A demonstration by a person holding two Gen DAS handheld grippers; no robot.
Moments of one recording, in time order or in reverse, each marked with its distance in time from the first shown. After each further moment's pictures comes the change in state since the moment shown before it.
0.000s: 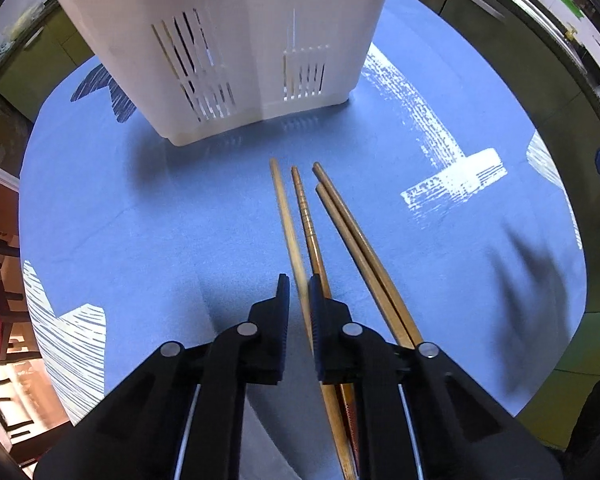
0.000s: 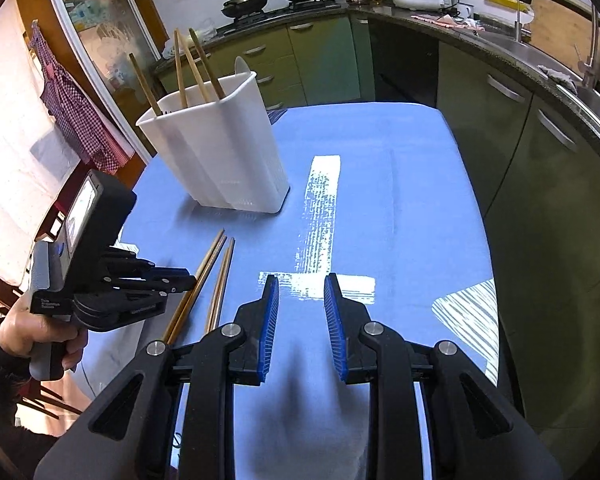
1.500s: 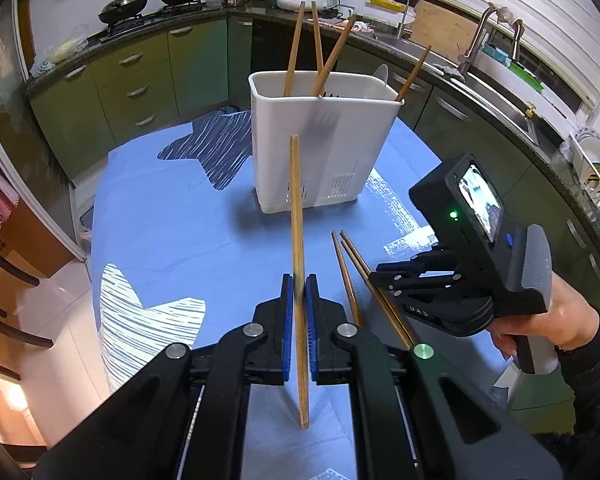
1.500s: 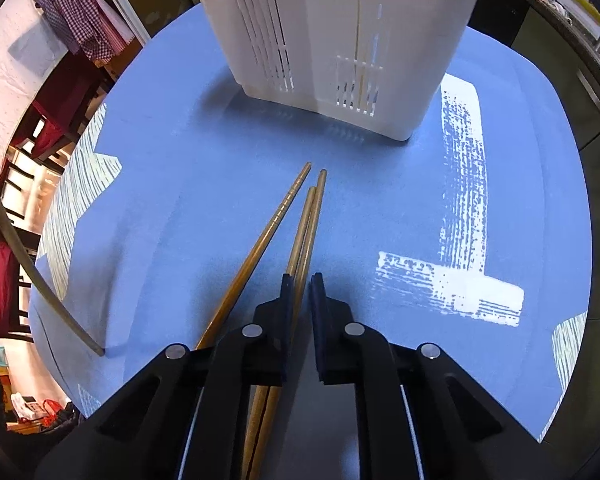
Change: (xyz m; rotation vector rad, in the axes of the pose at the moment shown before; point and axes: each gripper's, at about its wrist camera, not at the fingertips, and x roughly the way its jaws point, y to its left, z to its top) left arm -0.135 0.068 -0.071 -0.064 -0.381 -0.069; right arm 0.155 0.105 0.007 -0.176 0.379 -0.065
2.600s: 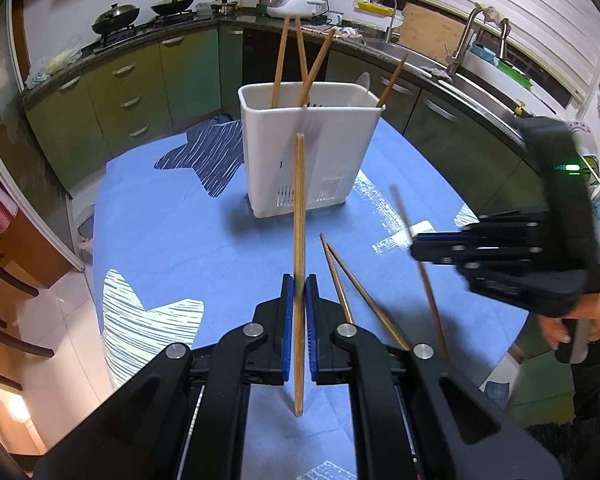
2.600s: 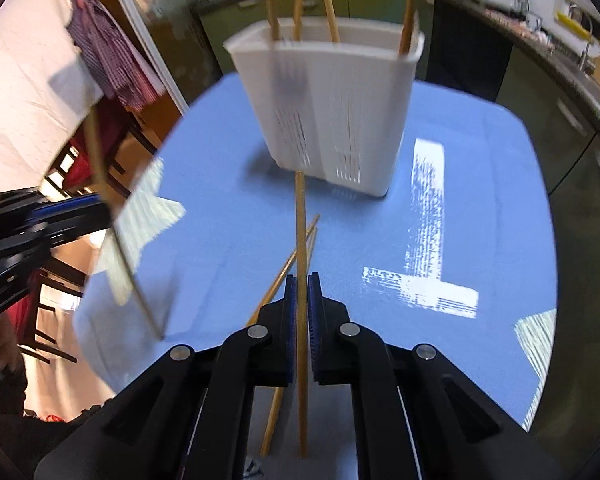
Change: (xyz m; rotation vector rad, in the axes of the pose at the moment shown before) left arm -0.015 -0.007 -0.005 0.034 -0.026 -0.016; right arm -0.094 0.003 -0.031 -0.003 -0.240 0.085
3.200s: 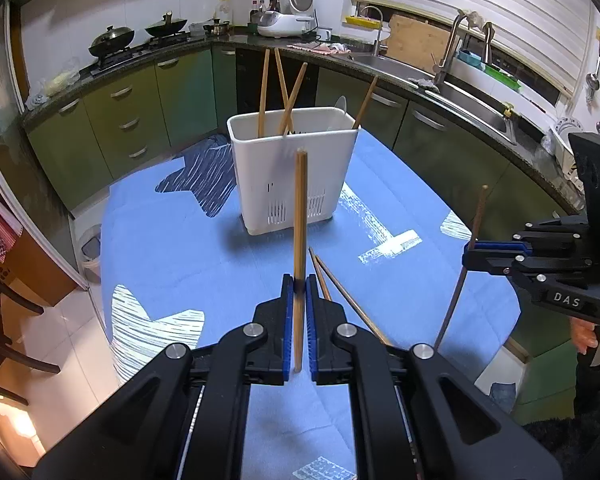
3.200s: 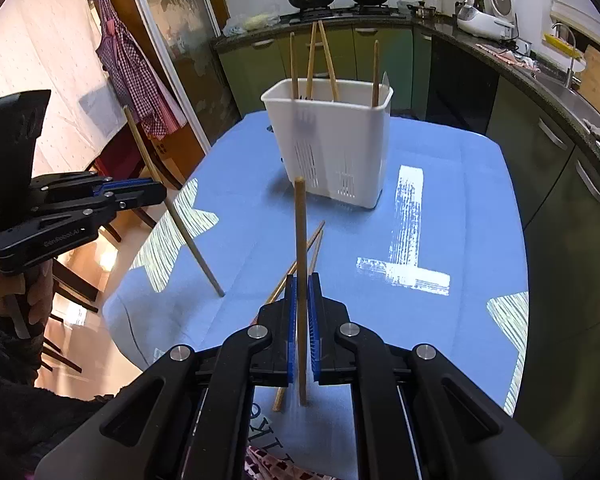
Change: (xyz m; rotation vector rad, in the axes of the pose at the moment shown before) left arm -0.027 -0.014 0.001 0.042 -0.060 0.006; right arm -0.080 -0.004 -0.036 -0.012 -0.135 0.031
